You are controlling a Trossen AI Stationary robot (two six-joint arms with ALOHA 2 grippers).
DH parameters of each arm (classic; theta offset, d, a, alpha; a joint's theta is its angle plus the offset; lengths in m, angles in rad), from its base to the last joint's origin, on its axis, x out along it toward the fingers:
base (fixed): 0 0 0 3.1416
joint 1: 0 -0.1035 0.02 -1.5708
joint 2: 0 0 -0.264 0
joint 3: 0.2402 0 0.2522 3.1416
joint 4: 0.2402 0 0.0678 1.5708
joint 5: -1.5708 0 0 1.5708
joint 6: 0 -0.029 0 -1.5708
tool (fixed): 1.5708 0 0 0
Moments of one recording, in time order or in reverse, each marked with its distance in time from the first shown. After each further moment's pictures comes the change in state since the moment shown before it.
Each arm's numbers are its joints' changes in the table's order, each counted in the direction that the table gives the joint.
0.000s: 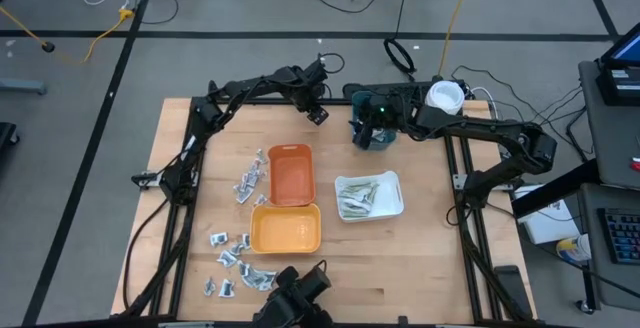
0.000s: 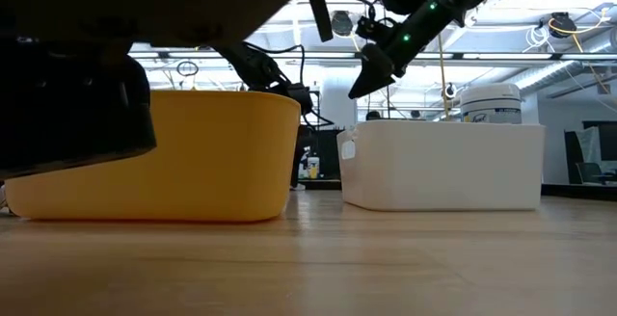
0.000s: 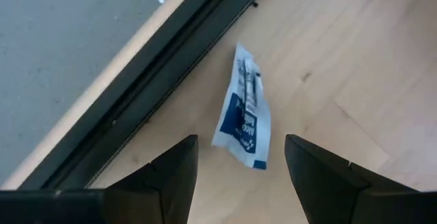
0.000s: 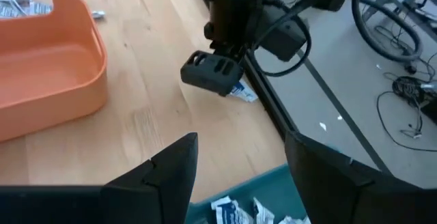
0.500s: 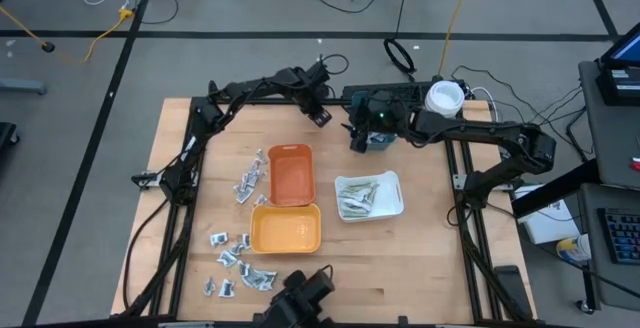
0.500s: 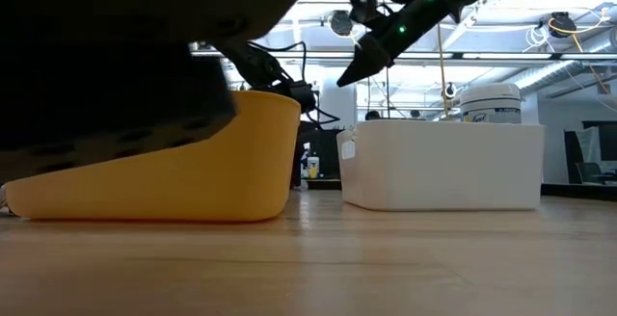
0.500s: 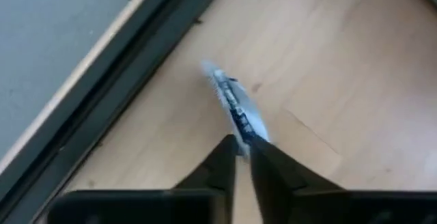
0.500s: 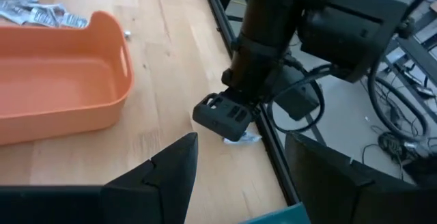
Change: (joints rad) left arm 0.019 0.000 0.000 -0.033 -0.077 -0.036; right arm -0.057 0.000 0.000 -0.096 -0.006 0.155
